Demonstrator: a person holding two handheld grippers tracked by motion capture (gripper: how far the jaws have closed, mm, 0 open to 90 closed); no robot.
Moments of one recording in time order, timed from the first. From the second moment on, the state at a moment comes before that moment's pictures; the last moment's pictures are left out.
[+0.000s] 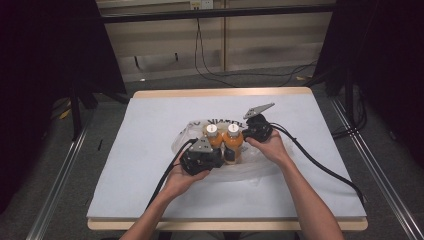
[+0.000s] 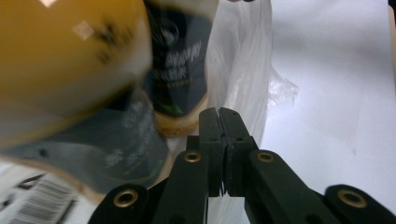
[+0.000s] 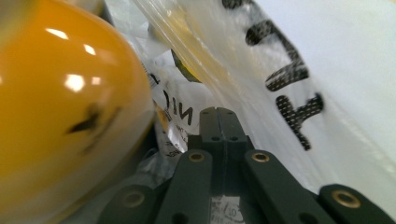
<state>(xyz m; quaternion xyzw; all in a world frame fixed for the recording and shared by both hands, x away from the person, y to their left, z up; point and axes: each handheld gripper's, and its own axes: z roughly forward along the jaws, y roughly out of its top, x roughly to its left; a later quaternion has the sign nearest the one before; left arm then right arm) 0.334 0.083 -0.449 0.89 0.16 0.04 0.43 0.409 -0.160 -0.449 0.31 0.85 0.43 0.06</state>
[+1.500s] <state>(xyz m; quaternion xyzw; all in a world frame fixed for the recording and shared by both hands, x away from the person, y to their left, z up) 0.297 0.095 -0.474 0.93 0.10 -0.04 0.36 0.493 -0.144 -0.479 0.47 0.82 0.31 0.12</state>
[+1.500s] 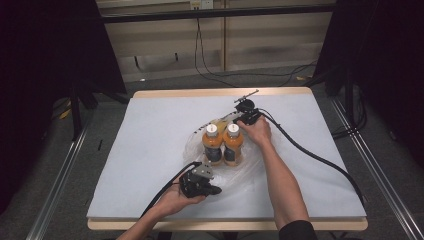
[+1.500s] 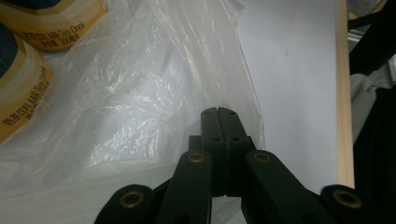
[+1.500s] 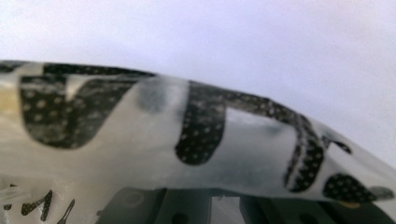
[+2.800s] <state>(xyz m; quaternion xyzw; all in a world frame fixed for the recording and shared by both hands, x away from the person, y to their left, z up) 0.390 0.152 -0.465 0.85 0.29 0.04 0.43 0.369 -0.197 -0.452 0.34 0.85 0.40 0.10</state>
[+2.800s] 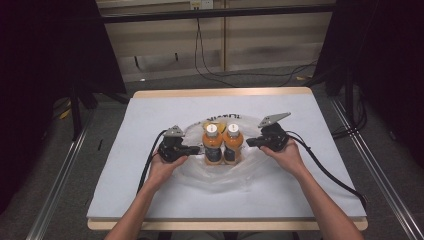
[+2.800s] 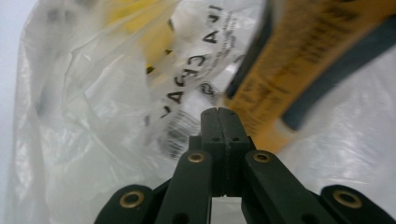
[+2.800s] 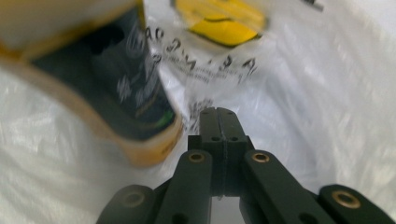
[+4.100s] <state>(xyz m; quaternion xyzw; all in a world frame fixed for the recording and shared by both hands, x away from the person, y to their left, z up) 0.352 0.179 -0.422 0.82 0.24 0.06 0.52 0.301 -0.240 -0.423 0.35 0.79 0.47 0.16</state>
